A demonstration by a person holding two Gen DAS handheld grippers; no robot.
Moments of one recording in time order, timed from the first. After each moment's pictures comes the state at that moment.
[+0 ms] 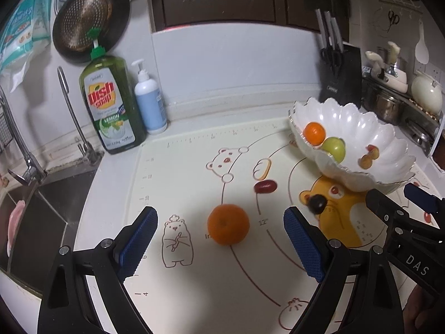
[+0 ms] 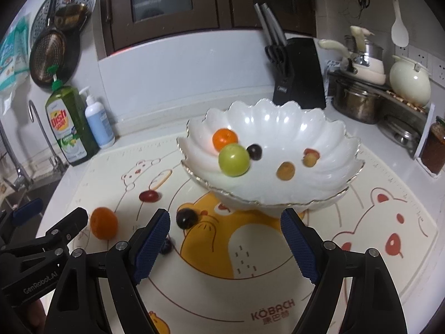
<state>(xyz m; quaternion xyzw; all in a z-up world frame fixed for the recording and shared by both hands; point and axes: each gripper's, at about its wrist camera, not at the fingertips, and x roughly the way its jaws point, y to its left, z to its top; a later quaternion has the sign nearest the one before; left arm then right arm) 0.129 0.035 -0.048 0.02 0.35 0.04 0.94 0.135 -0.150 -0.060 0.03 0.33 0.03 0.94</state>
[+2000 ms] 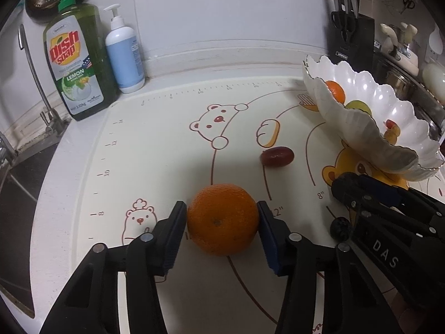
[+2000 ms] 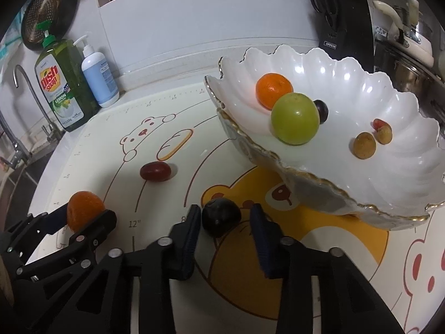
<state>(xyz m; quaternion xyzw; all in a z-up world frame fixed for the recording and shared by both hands) 0.181 0.041 -0.113 0.00 0.42 0.01 0.91 0.204 -0.102 -0.118 0.02 0.42 0.09 0.90</state>
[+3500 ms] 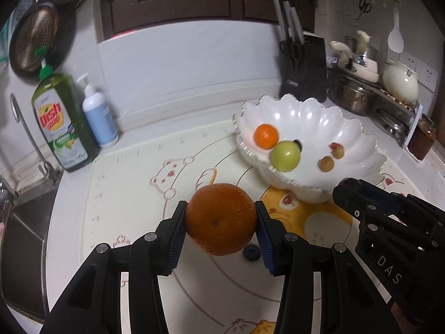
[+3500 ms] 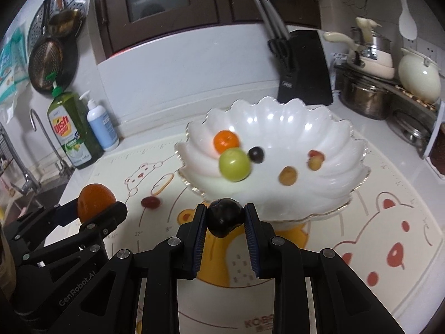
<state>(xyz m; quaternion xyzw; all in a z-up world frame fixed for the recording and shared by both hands) 0.158 -0.025 -0.033 0.04 0.36 -0.05 0.93 0.150 -0.168 -0.044 0.05 0.34 0.06 0.94</state>
